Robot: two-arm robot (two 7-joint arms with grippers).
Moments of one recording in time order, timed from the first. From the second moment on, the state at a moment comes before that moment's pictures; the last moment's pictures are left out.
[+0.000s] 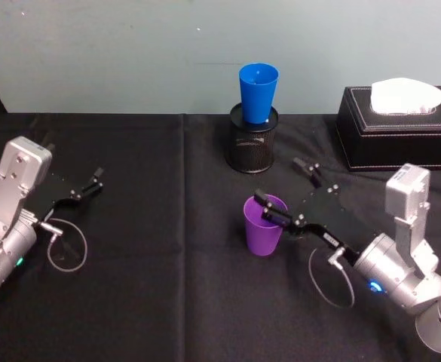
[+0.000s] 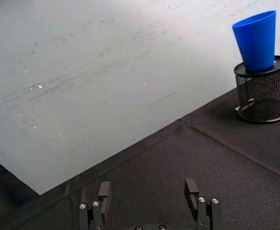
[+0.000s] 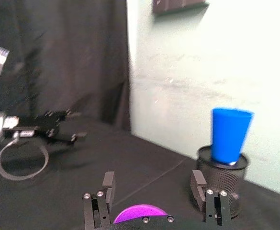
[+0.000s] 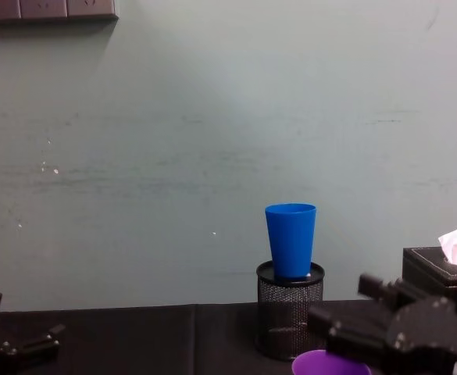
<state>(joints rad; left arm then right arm) -0.20 0.60 0.45 -1.41 -0.25 -0.12 0.03 0.16 0.37 -0.35 -1.38 0.35 -0.33 0.53</state>
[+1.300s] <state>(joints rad) -0.20 0.60 0.45 -1.41 -0.25 -0.12 0.03 0.08 0.21 -0.19 -1.35 0.02 -0.26 0.04</state>
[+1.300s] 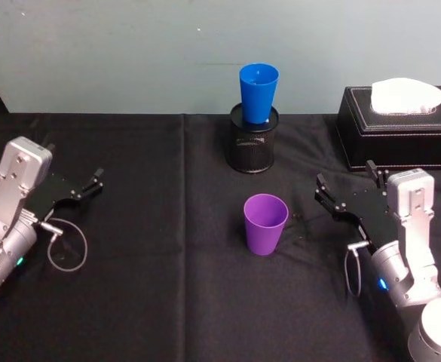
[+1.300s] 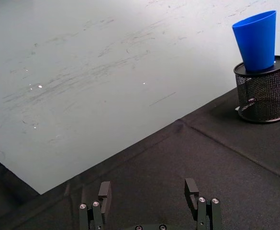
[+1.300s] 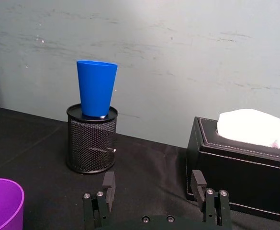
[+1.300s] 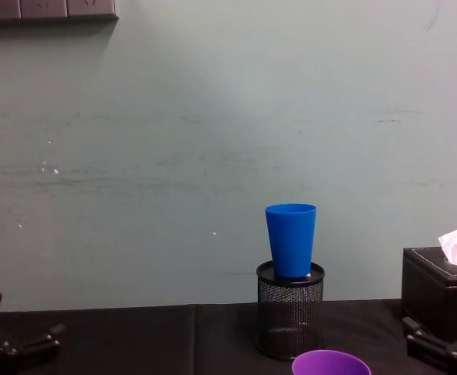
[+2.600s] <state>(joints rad) -0.20 0.60 0.45 -1.41 -0.25 -0.12 0.03 0.08 0.21 -0.19 -1.36 0.02 -0.24 0.03</state>
